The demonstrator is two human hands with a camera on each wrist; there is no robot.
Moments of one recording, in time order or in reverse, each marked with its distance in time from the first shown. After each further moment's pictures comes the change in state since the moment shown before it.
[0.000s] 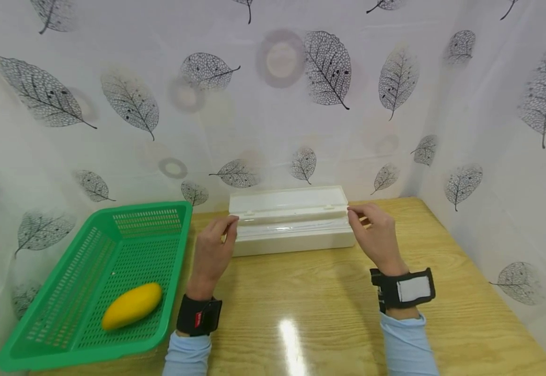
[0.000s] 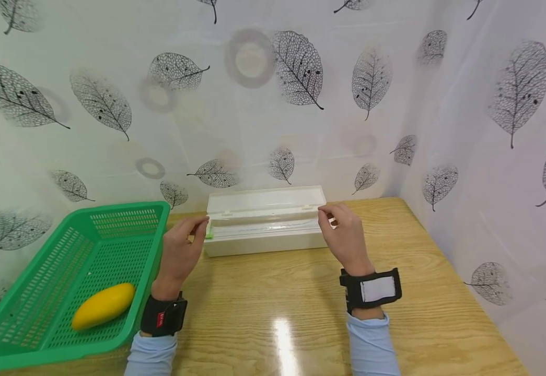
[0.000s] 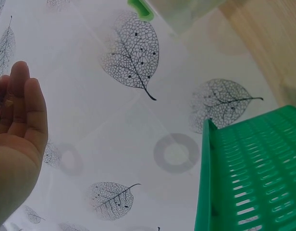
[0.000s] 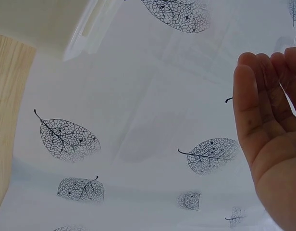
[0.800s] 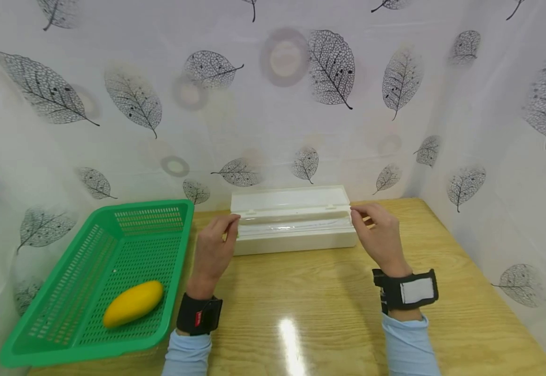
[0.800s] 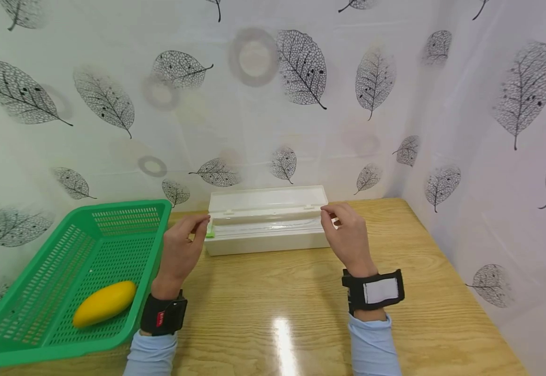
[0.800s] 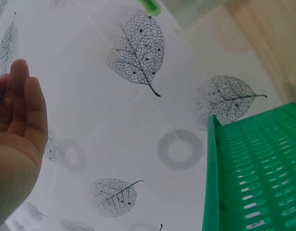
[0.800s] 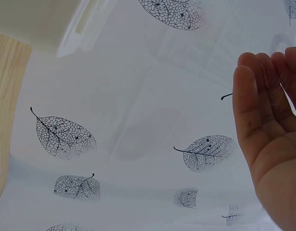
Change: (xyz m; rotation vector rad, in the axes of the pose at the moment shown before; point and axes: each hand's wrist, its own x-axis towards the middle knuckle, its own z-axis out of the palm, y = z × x) left_hand 0.002 0.002 -0.003 0.008 0.005 0.023; right_hand 0.001 -0.004 -0.003 -0.006 0.001 0.018
